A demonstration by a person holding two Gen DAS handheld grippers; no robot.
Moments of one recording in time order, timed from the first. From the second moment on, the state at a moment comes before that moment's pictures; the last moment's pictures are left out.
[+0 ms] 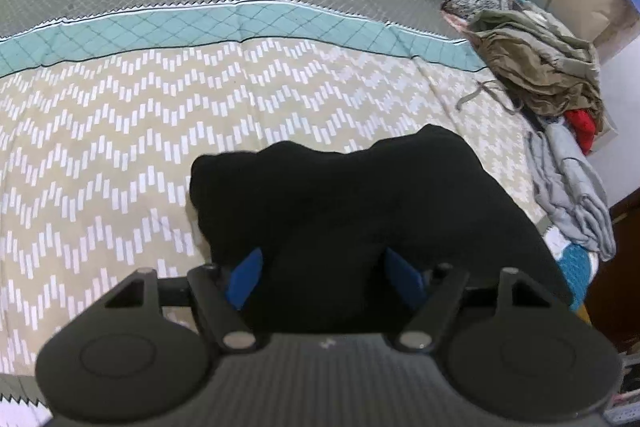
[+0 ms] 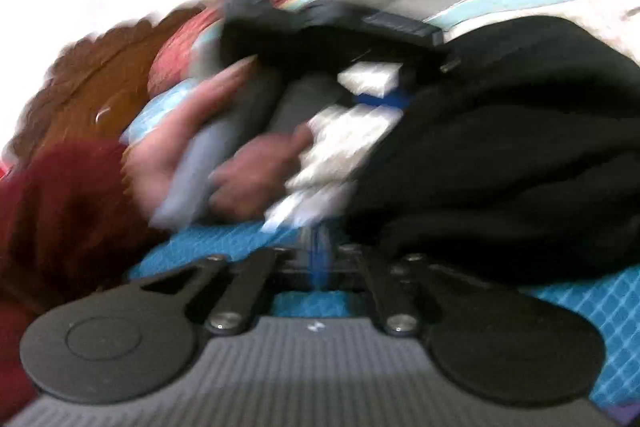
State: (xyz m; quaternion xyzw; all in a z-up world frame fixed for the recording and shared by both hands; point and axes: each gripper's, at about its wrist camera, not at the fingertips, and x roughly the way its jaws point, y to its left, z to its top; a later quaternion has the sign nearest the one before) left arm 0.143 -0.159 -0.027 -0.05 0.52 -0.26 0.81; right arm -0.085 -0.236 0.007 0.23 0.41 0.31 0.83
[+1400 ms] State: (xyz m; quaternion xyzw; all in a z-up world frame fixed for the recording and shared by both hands) left arm 0.051 -0.134 0.023 -0.03 0.44 -0.30 0.85; right arm -0.034 -0.342 0.059 0.22 0.25 0.05 0.94
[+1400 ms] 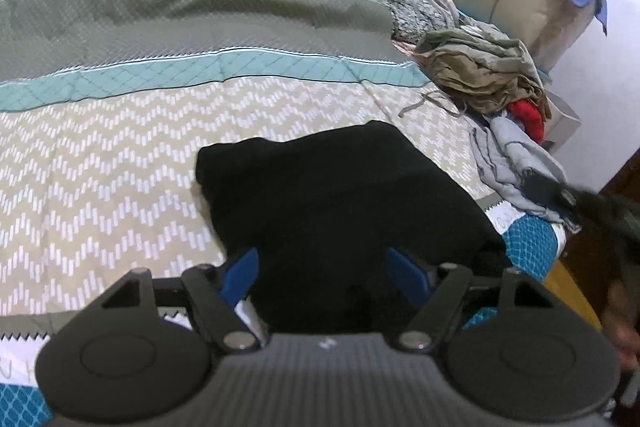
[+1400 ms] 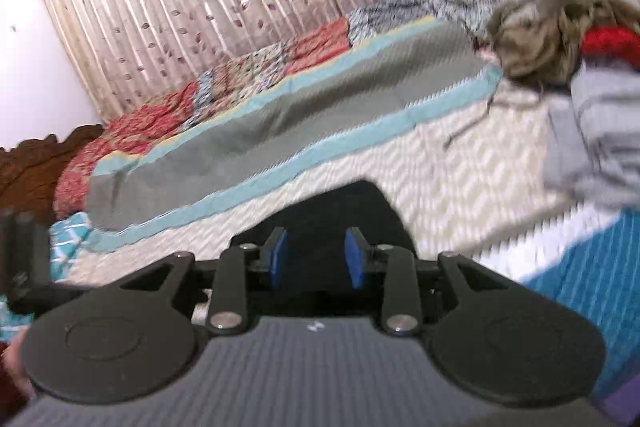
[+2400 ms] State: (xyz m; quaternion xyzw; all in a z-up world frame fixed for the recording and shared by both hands) left arm 0.041 -0.183 -0.001 0.08 0.46 -0.25 0.85; right arm -0.047 -0.350 0.014 0.26 0.30 0.01 0.92
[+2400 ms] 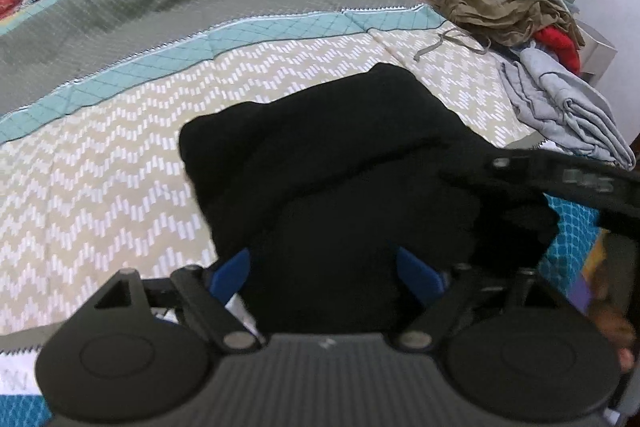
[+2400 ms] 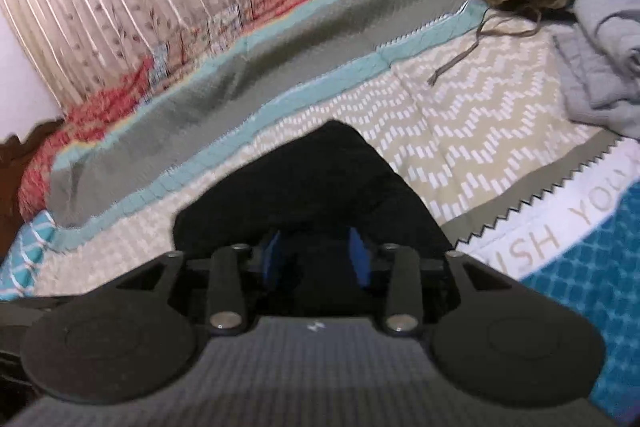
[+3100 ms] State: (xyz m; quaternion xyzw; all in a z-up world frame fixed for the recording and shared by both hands) left arm 0.013 -0.145 0.013 0.08 0.45 -0.23 0.86; right arm -0.092 -0.346 0.026 0.30 0.26 -0.03 0.92
